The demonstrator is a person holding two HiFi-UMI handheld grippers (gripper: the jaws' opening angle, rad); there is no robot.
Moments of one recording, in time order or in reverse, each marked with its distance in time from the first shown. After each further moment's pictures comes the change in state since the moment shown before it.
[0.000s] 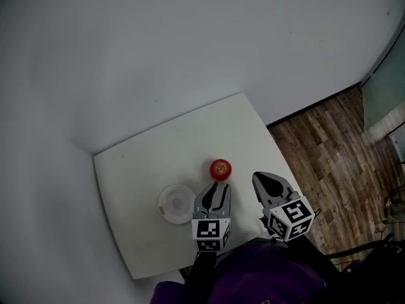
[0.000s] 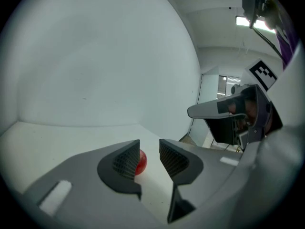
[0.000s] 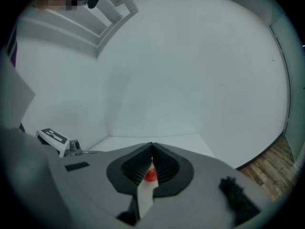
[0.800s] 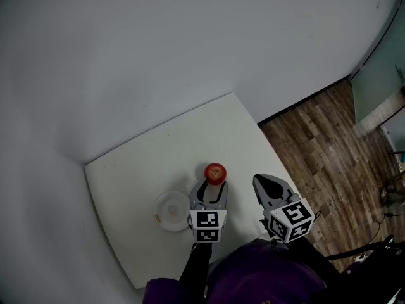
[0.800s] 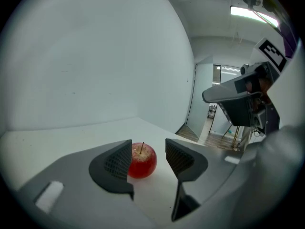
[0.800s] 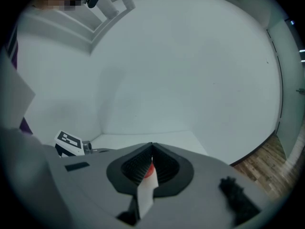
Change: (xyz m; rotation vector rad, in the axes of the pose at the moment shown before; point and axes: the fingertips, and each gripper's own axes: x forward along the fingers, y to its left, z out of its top) left arm 0.043 0.017 -0.022 0.118 0.094 -0.046; right arm -0.002 -0.016 -0.009 0.017 0.032 -0.076
